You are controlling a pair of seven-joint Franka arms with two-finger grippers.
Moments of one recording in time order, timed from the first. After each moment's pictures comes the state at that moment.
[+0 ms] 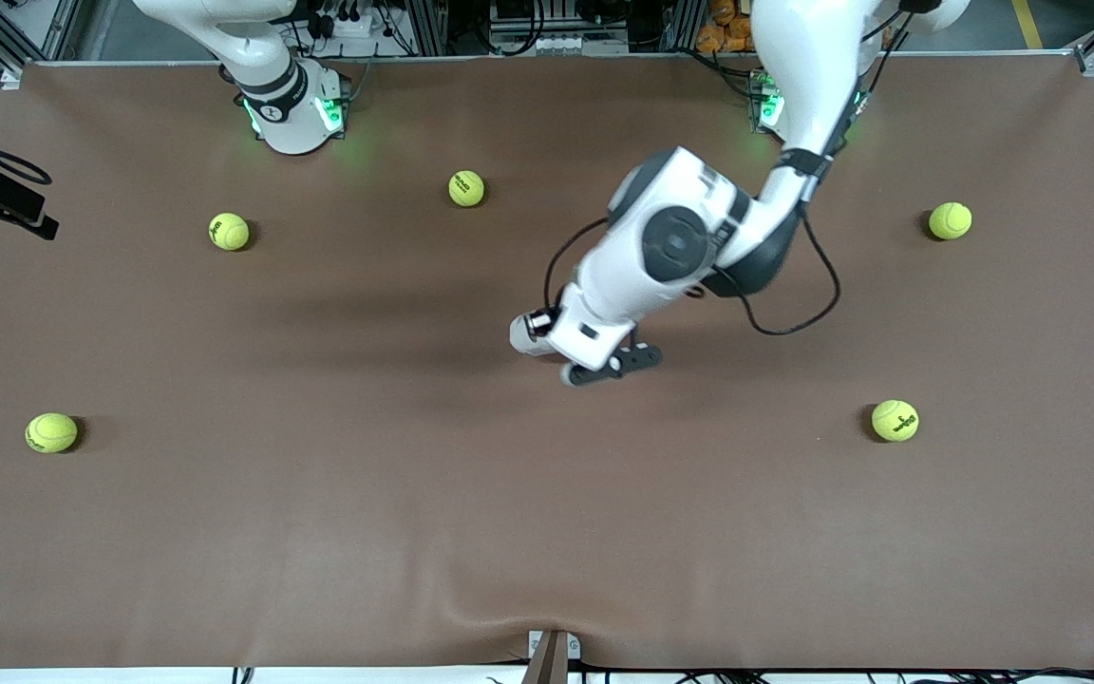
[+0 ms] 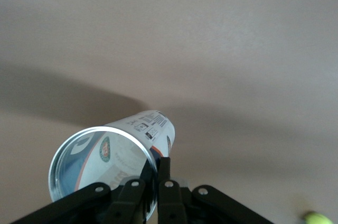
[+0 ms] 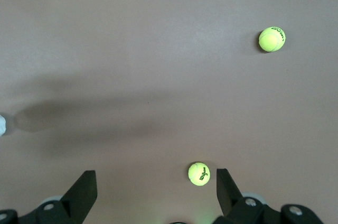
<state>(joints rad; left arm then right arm) -0.71 0.61 0.00 -1.32 -0.29 2.00 -0.87 0.01 0.00 -0.08 -1.47 0.03 1.43 0.03</state>
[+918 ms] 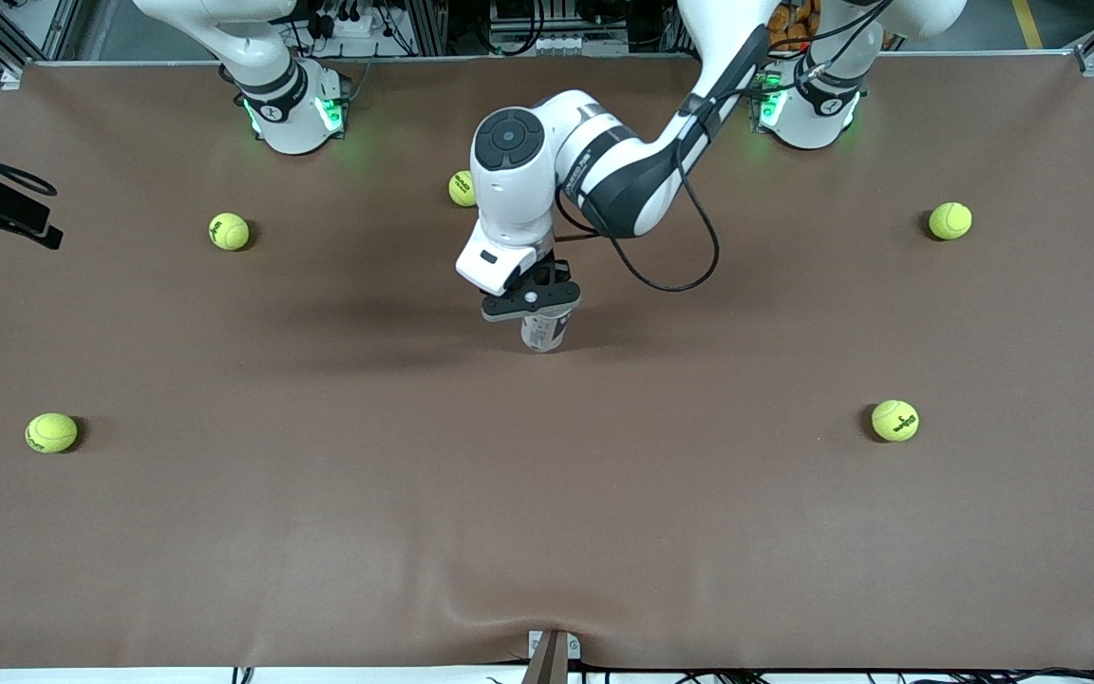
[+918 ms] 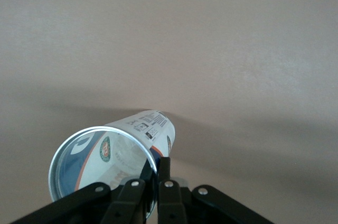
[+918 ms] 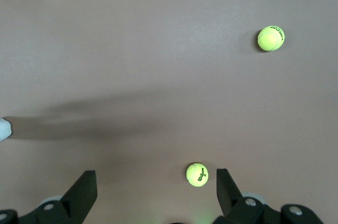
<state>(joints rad) -0.89 0.65 0.01 -1.31 0.03 2.02 -1.07 0.01 0.02 -0.08 -1.47 0.02 1.43 0.03</state>
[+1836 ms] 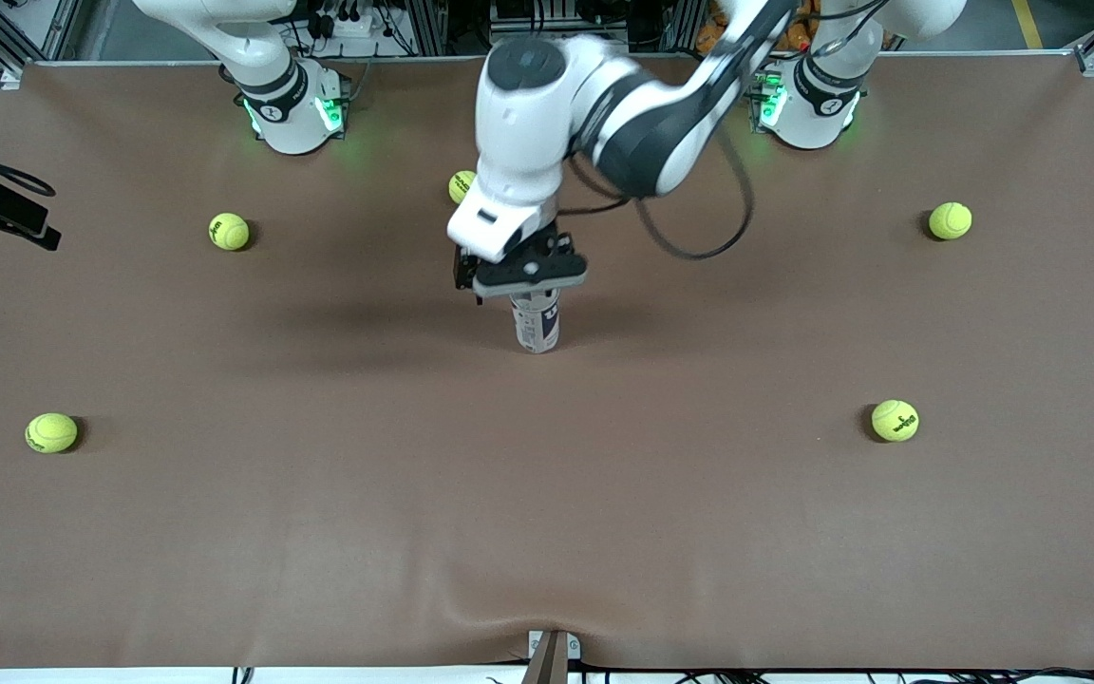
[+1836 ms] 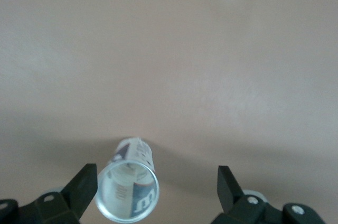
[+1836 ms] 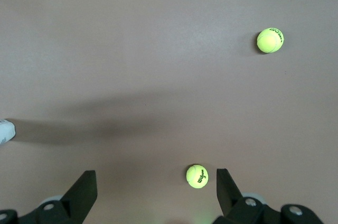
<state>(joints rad) -0.88 0.50 0.05 -1.27 0.05 2.02 -1.08 0.01 0.02 -0.08 -1.47 0.02 1.44 0.03</state>
